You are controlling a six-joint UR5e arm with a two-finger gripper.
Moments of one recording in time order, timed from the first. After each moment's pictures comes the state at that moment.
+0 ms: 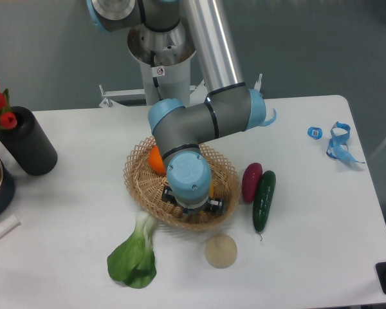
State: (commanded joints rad) arm 2.33 -2.11 -1.58 -1.17 1.67 0.53
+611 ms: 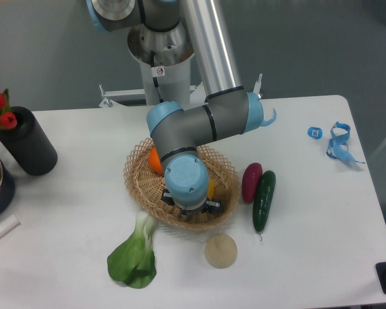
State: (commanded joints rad) arm 2.33 -2.10 -1.58 -1.17 1.67 0.54
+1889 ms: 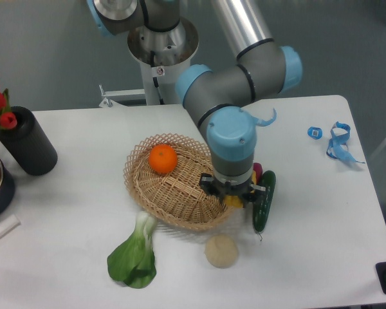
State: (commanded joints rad) arm 2.49 -2.00 -1.43 -1.17 1.66 0.82
